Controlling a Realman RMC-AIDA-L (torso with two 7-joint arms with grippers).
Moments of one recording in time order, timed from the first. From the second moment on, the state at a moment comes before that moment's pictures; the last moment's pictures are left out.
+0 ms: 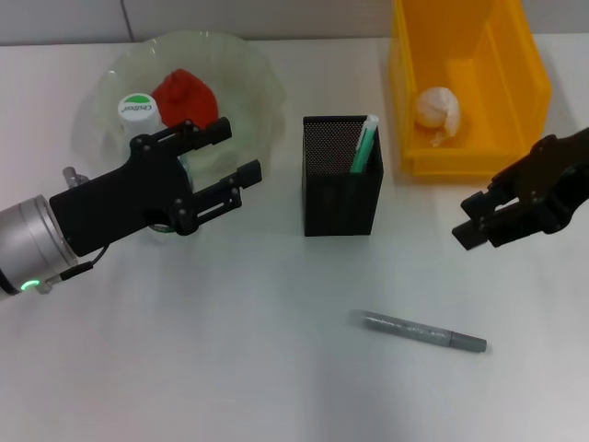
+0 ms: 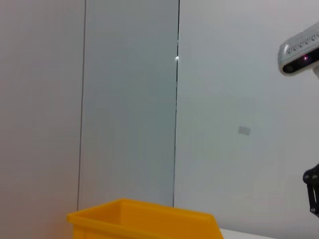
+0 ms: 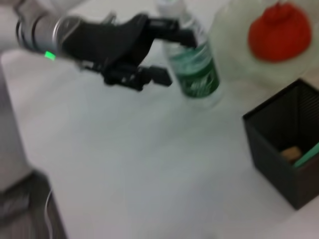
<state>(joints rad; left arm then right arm) -0.44 -2.07 0.88 0.39 1.49 1.55 -0.86 0.68 2.06 -0.92 -1.44 -2.36 -2.06 2.26</state>
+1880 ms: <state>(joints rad) -0.45 -2.08 0.88 0.35 1.49 1.56 -0.85 1.01 2.09 -1.64 -0.77 -2.44 -1.62 2.24</state>
